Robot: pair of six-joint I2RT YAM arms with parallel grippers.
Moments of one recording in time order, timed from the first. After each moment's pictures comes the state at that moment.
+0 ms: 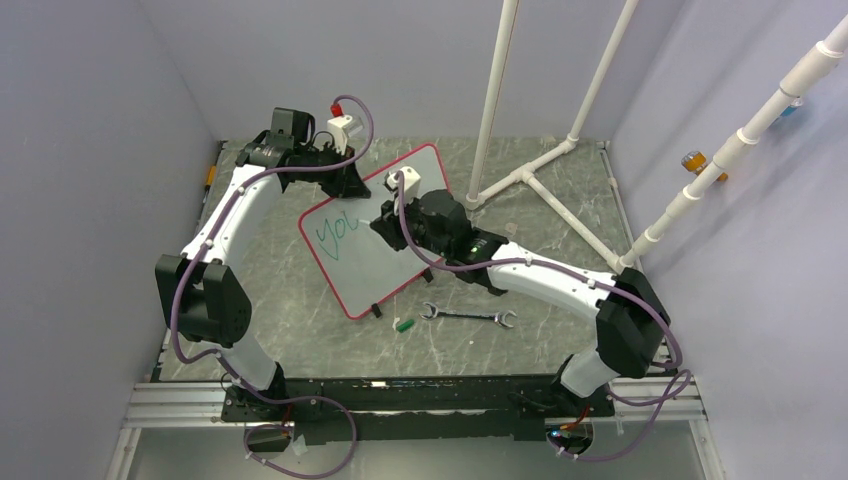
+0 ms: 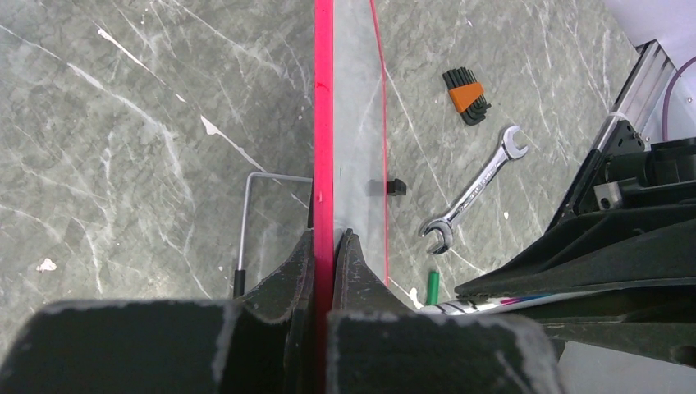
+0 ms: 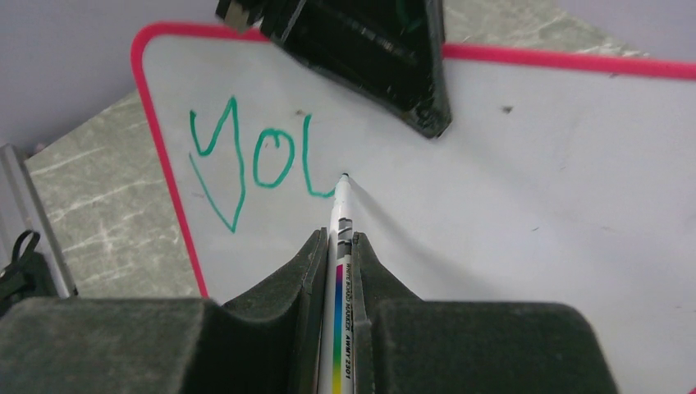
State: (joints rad) left arm -0.20 1.67 1.60 -0.75 0.74 0.19; right arm 0.91 1.54 1.13 0.17 -0.03 0.14
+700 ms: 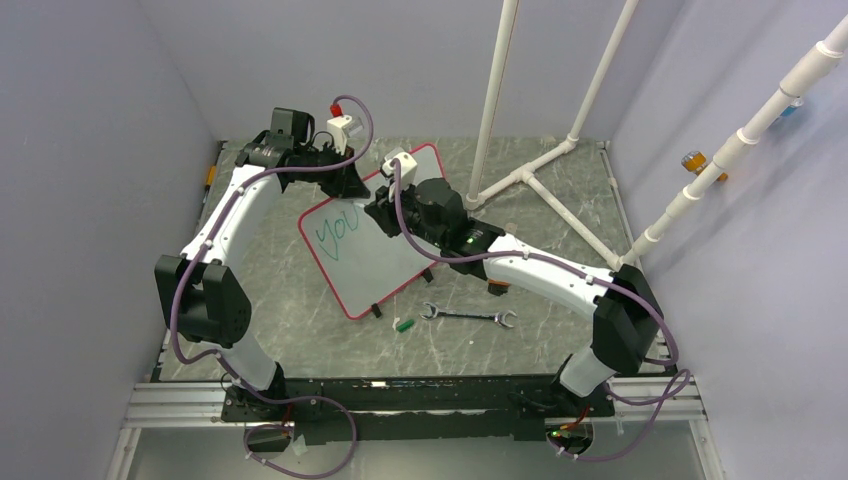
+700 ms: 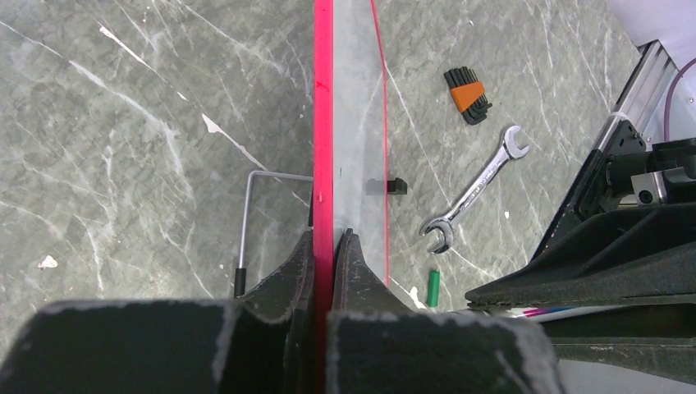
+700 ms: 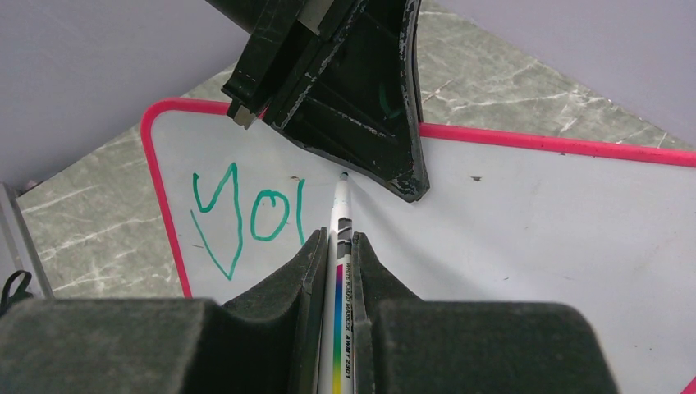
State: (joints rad) left arm -0.20 1.67 1.60 -0.75 0.74 0.19; right arm 0.90 1.58 1.25 0.16 0.02 0.11
